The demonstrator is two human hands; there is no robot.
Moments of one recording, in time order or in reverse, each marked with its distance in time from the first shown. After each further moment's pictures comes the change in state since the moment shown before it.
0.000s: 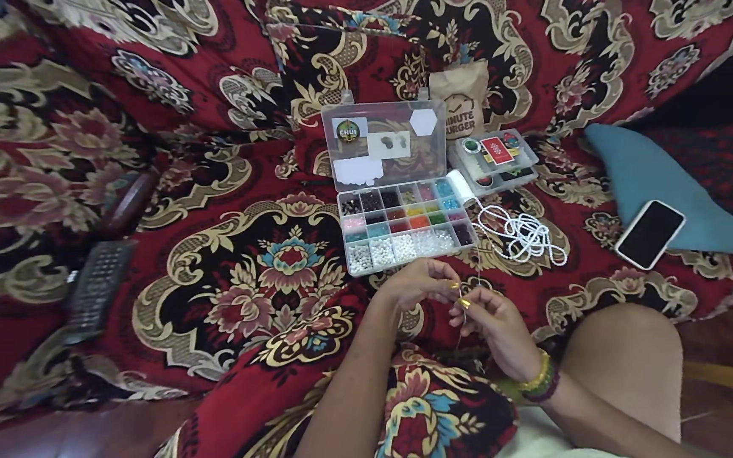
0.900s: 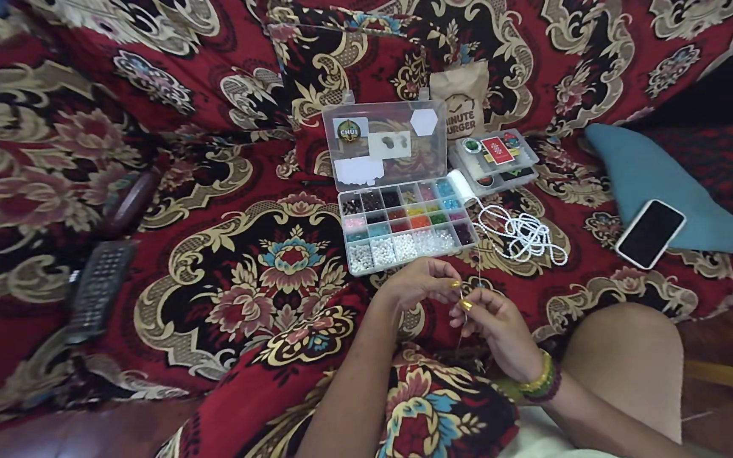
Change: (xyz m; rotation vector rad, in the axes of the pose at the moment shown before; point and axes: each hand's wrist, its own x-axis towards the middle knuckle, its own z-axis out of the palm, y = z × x) left_hand -0.001 0.001 0.001 0.003 -0.008 0.013; right_hand -0.001 0.002 -0.001 0.013 -0.038 -0.028
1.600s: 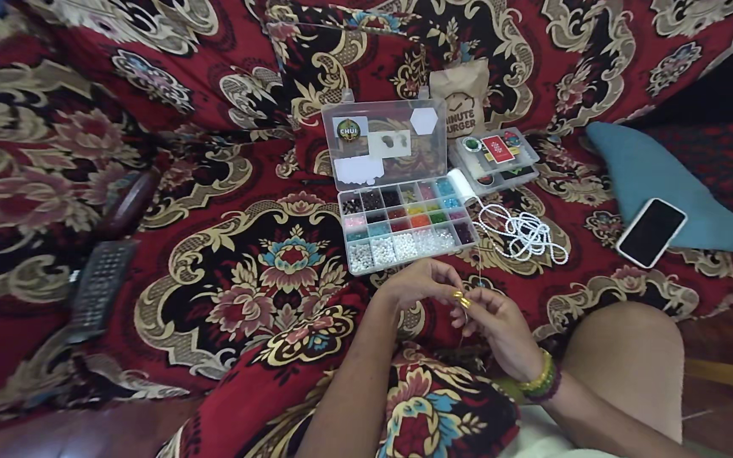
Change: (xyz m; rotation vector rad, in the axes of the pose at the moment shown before) left_hand -0.001 0.001 -0.001 0.150 -0.074 0.055; right_hand -0.001 -0.002 0.002 -0.014 0.027 0.024
